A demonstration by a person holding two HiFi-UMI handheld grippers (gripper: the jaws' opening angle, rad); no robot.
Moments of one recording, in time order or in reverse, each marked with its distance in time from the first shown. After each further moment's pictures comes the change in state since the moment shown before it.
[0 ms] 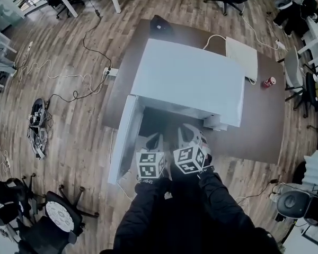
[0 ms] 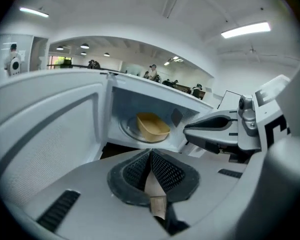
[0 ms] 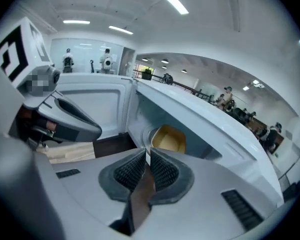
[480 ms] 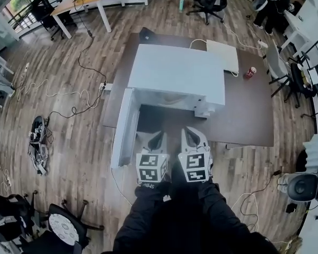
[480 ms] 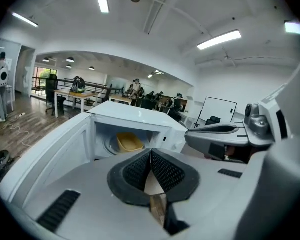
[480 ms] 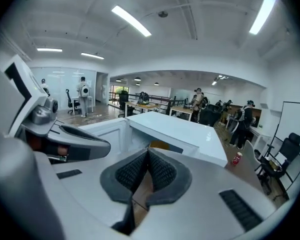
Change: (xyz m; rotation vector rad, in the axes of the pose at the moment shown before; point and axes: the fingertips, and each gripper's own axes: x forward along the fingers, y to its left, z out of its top) left arm -0.114 -0.080 0.035 0.121 -0.152 -0.139; right arm -0.160 0.013 0.038 0.294 -0.188 -0.173
